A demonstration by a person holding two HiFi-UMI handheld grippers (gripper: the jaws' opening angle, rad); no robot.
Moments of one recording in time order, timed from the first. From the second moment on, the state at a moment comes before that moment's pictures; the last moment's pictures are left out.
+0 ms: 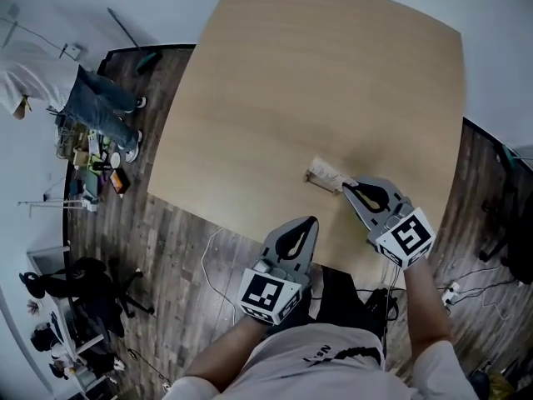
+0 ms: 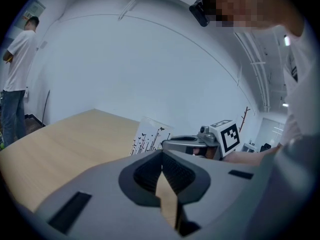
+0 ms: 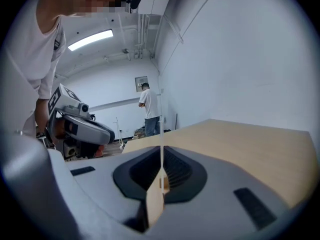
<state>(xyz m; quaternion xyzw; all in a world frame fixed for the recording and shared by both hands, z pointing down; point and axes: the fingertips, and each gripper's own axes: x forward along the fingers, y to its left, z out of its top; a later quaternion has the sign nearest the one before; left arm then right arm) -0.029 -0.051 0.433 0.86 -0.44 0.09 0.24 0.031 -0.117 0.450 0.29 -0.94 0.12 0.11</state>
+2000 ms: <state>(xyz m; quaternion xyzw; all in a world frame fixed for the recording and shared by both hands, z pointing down) -0.045 0.023 0.298 0.91 -0.37 0.03 0.19 0.037 -0.028 0.293 0.36 -0.93 0.11 0.05</state>
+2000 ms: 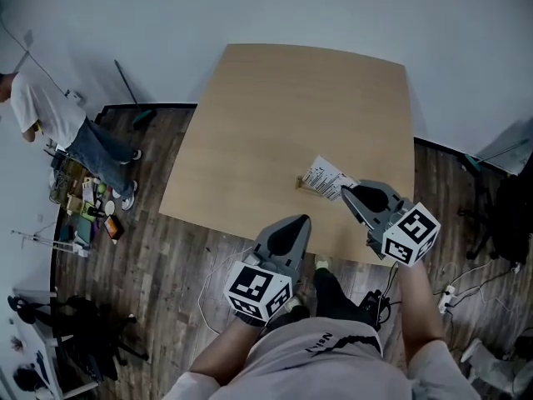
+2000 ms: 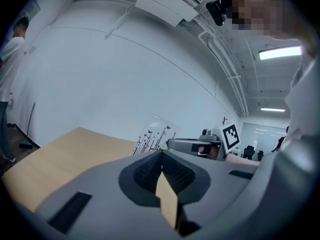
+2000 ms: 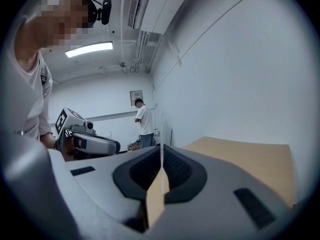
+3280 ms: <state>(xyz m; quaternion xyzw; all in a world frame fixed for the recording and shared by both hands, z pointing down) -0.034 -0.074 0.434 0.85 -0.46 0.10 0.25 0.039 -0.130 0.503 0.20 -0.96 0.18 0.10</state>
